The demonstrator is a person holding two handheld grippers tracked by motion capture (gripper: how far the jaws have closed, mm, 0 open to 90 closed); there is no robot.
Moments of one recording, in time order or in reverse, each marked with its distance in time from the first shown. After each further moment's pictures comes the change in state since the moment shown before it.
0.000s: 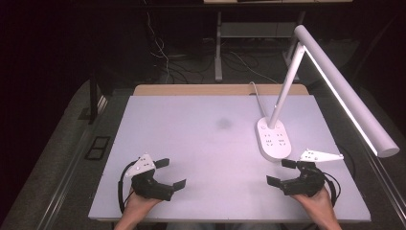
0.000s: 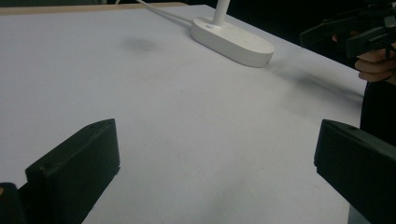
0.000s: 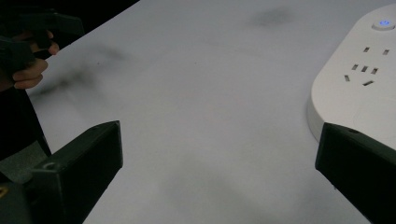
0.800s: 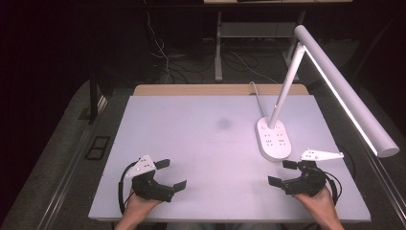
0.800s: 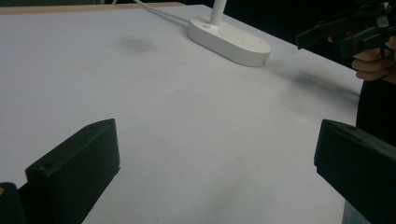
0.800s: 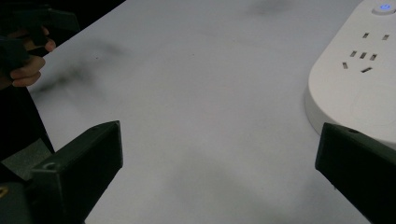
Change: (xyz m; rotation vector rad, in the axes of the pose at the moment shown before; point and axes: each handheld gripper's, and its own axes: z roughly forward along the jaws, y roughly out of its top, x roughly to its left) left arm -0.003 -0.001 -0.001 -0.003 -0.008 -0.002; right arm -0.004 0.001 -0.001 0.033 0.006 0.021
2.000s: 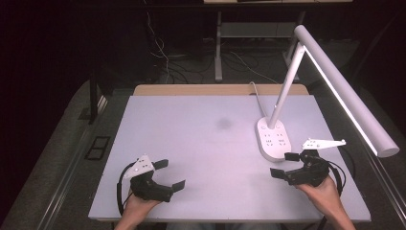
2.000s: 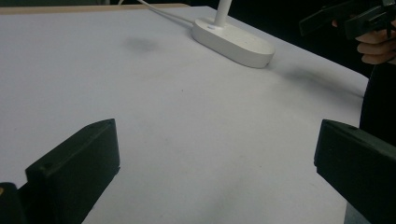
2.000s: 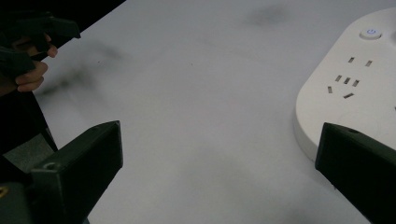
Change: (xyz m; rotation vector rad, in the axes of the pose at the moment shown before) left arm 0.000 -0.001 -0.003 -0.006 0.016 -0.011; right arm -0.006 0.030 -0.008 0.045 0.002 -0.016
